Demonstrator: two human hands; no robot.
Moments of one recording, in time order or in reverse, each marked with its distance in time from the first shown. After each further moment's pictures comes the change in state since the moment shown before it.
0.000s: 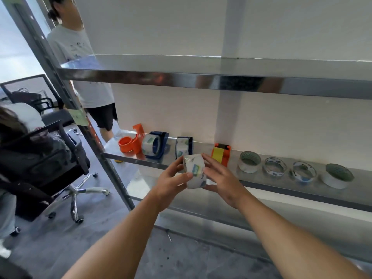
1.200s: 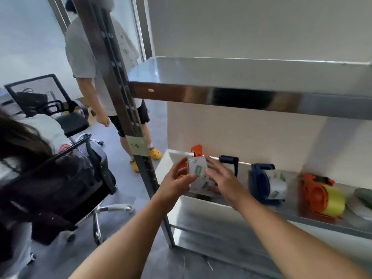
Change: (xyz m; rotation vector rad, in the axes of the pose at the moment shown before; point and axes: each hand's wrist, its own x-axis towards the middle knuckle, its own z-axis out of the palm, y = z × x) left_hand 0.094 0.076 -0.314 -0.001 0.103 -0.005; right_hand 0.272 0.007 0.230 -0.011 0.105 0.056
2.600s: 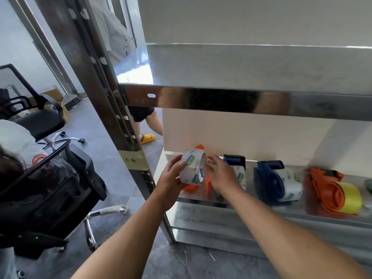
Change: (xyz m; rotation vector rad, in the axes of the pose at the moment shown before) left_hand 0.070 0.009 -0.044 -0.219 -0.027 -0.139; right_hand 0.079 0.007 0.027 -0.579 0.353 -0.025
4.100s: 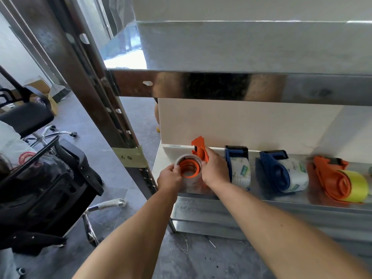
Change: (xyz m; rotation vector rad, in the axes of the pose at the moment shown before) left_hand 0.037 -0.034 -0.011 0.514 0.515 -0.149; right_hand 0.028 0.020 0.050 -0.253 0.128 0.122
